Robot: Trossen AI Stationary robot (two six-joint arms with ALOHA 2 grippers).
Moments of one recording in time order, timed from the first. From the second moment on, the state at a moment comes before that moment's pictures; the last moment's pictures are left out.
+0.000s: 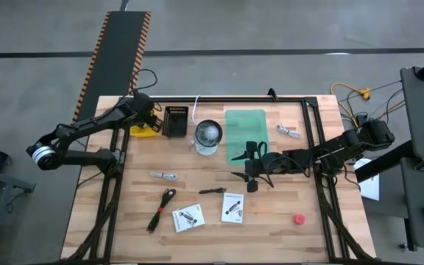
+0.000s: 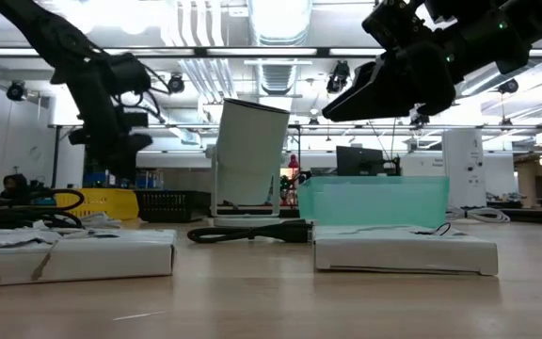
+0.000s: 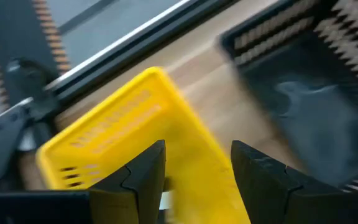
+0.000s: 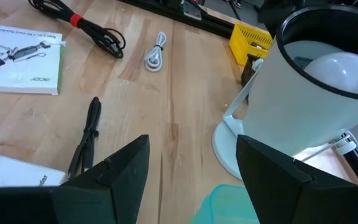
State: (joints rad) left arm 0.82 1.10 0.61 -0.43 -0.26 -0.09; right arm 0.17 1.42 0.58 0.41 0.29 -0.19
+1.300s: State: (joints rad) left arm 0.55 0.78 0.55 -0.47 -0.10 -0.19; right arm 0.17 1.40 0.67 0.20 0.27 0.07
